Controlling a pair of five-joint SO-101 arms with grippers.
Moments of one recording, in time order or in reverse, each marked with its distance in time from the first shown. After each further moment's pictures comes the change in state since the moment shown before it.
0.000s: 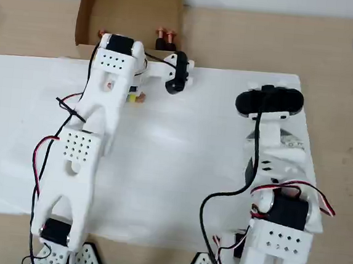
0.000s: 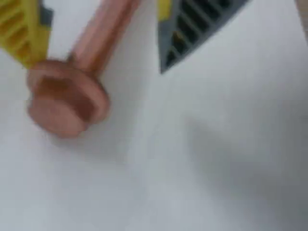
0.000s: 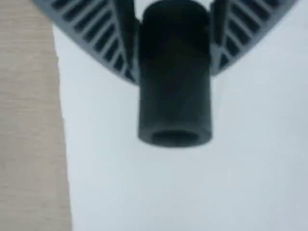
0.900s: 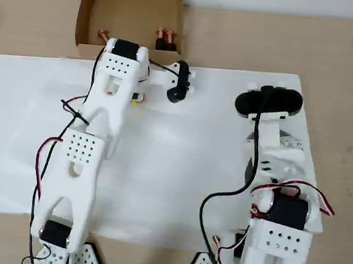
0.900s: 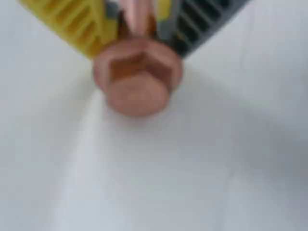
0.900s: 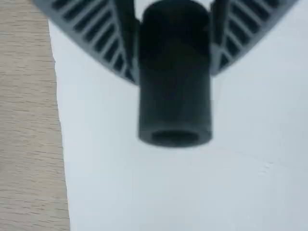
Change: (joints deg) left arm 1.7 6.0 -0.8 1.8 -0.4; right arm 0.0 0.0 0.2 0.0 0.0
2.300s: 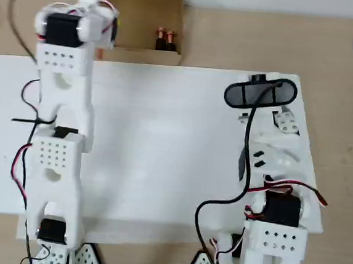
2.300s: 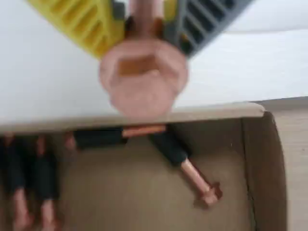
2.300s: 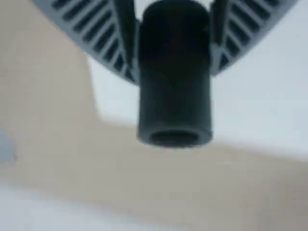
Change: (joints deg) left arm -9.3 -23.9 -23.9 7.0 84.4; right arm -6.9 0.0 0.0 -20.7 0.0
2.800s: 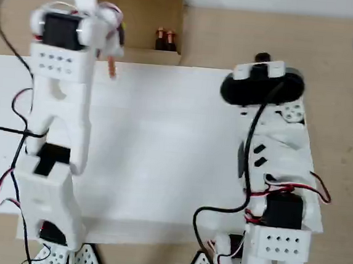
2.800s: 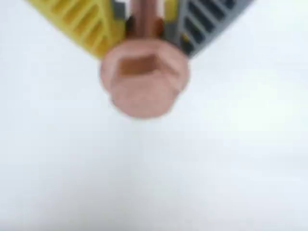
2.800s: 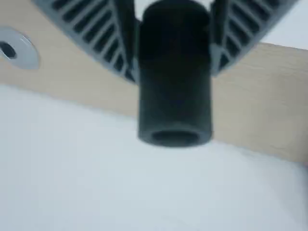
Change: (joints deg) left arm 5.8 -26.3 41.5 0.0 12.5; right arm -4.1 1.5 -7.0 -4.7 0.0
